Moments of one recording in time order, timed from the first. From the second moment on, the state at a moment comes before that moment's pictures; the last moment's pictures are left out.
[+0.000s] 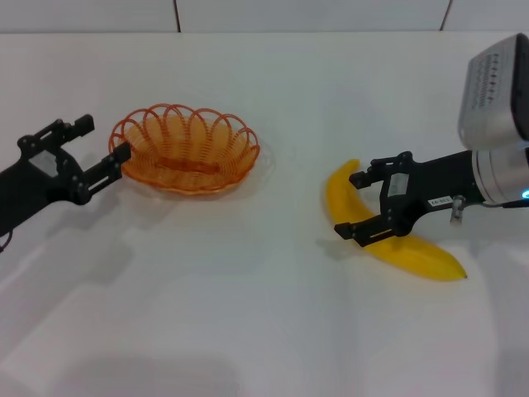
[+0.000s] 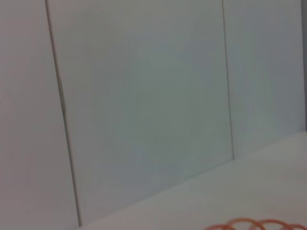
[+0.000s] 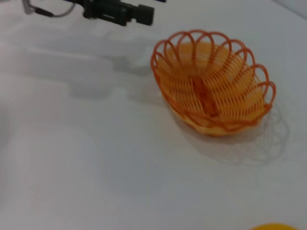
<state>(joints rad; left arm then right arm) -0.41 -2.03 0.76 0.35 1.48 1.29 -0.73 0.44 2.04 -1.29 -1.07 -2.11 -1.31 1.75</state>
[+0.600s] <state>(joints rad) -0.34 -2.03 0.76 0.34 1.51 1.28 -0.76 0.41 2.04 -1.41 -1.21 -2.28 -1.30 1.99</state>
